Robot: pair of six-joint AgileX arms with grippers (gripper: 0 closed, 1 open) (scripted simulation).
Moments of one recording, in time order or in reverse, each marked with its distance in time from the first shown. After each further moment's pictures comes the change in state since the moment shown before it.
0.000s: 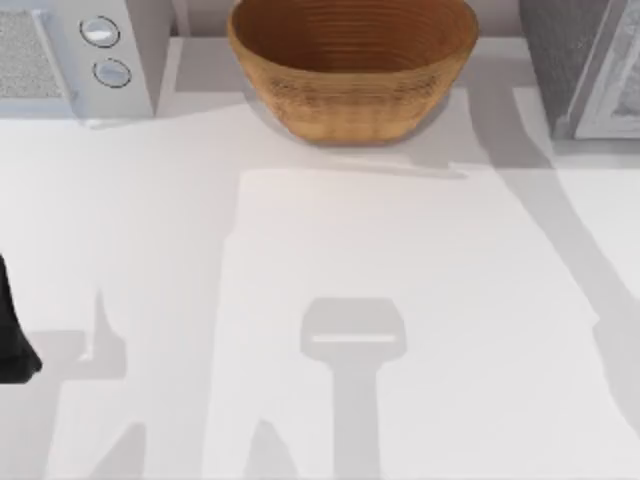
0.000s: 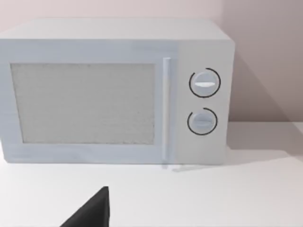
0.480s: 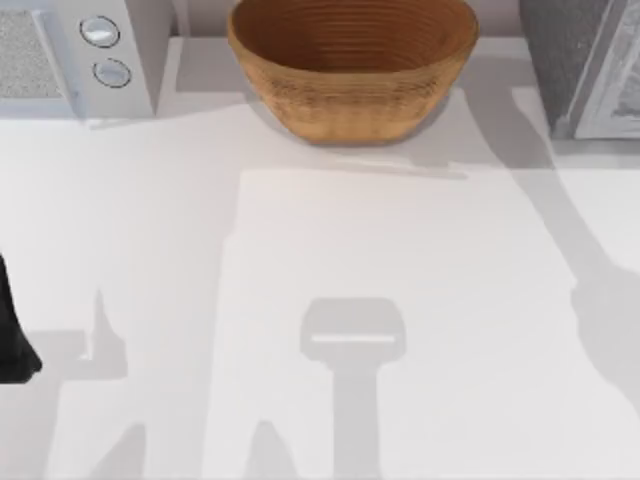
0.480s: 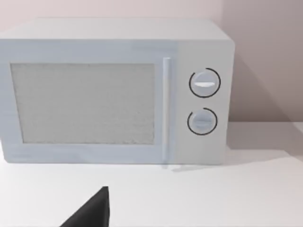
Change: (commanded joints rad) left arm 0.000 0.000 0.000 0.000 0.000 0.000; right arm -0.043 0.221 0.295 -0.070 -0.040 -0.001
